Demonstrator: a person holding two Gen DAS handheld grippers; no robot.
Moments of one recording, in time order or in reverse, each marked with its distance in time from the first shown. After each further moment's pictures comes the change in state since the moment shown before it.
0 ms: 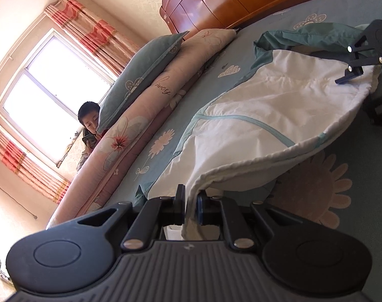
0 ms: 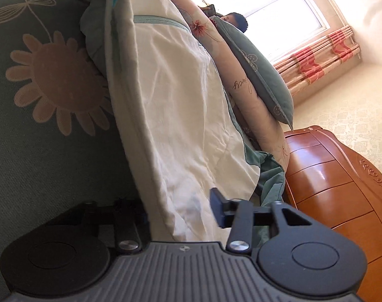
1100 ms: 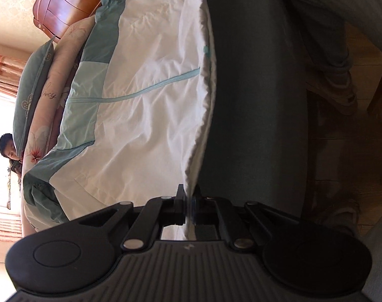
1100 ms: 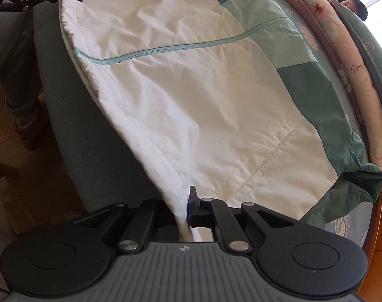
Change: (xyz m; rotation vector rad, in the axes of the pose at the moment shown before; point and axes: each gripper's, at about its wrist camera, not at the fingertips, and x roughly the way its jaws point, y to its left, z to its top) left arm -0.116 -0.130 -0.045 0.429 0.166 -0.375; right arm -0.088 -0.052 -0.051 -0.237 0.169 0.659
